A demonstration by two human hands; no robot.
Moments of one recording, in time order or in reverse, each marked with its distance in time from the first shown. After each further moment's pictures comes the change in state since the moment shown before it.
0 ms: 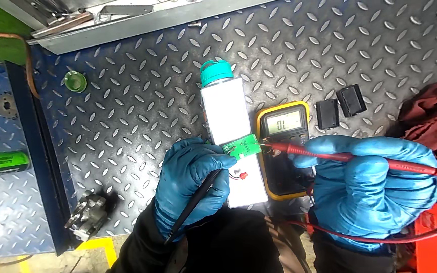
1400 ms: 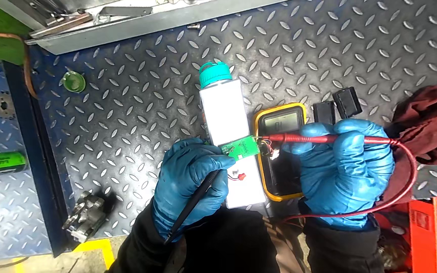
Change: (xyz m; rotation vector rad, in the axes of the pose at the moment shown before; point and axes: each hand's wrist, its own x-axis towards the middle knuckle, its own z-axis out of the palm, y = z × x) left_hand 0.001 0.001 0.000 0.026 -0.007 -0.001; right_hand 0.005 0.022 -0.007 0.256 0.079 0.215
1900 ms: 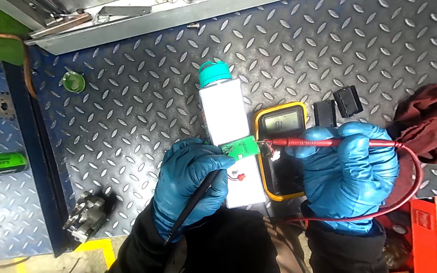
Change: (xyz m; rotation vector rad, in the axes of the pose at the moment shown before) left_hand -0.001 0.000 0.000 -0.006 -0.003 0.011; right_hand -0.009 -0.005 -0.006 -0.021 0.025 0.027
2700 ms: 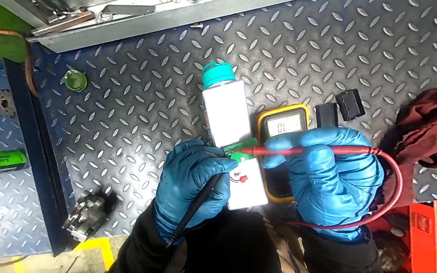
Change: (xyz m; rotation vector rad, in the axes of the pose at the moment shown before) left_hand -0.003 -0.001 -0.001 0.010 -0.015 0.001; right_hand 0.006 -0.001 0.039 -0.121 -0.213 -0.066
